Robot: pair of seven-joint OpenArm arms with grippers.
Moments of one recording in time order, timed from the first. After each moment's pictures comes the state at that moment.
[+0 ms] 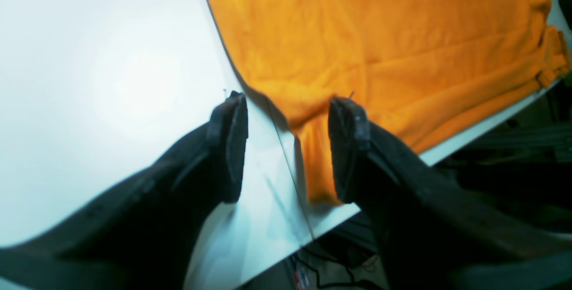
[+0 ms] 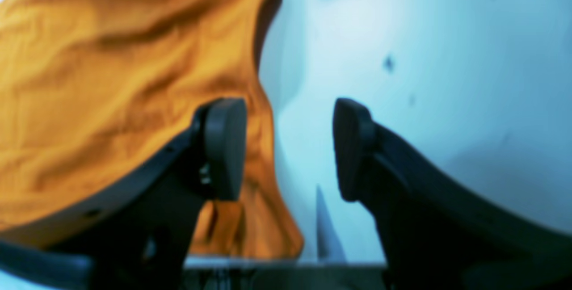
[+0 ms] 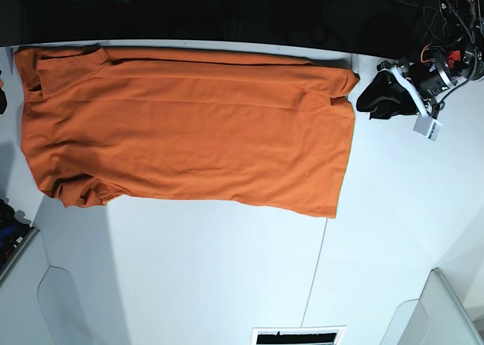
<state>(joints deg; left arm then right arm) 21.8 -26.2 -21.3 94.4 -56.6 -38.1 52.0 -18.3 32.1 43.8 82.8 46.3 32.4 -52.0</state>
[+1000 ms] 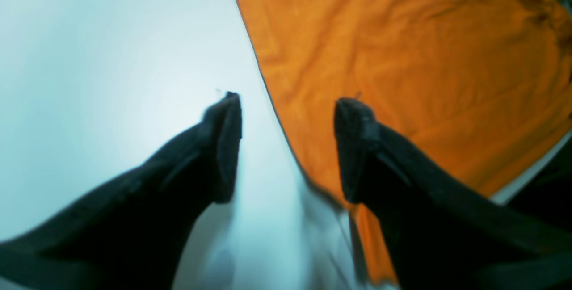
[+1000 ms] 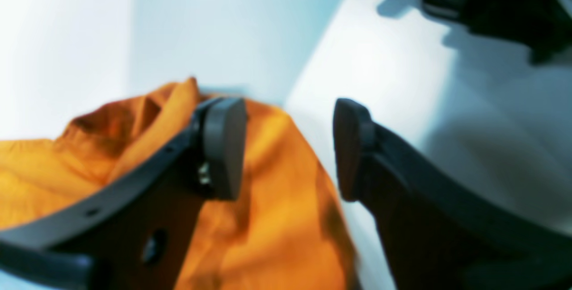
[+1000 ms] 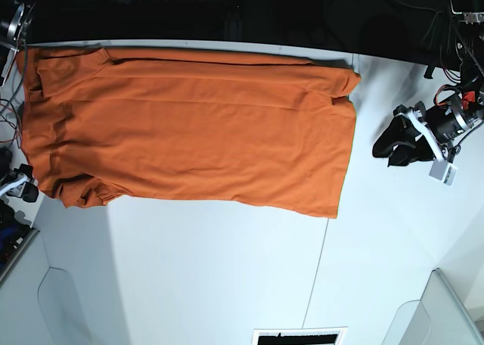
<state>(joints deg) 8.9 -31.9 -17.0 87.3 -54.2 -38.1 47.4 21.4 30.8 18.0 50.5 26.8 29.6 -37.0</state>
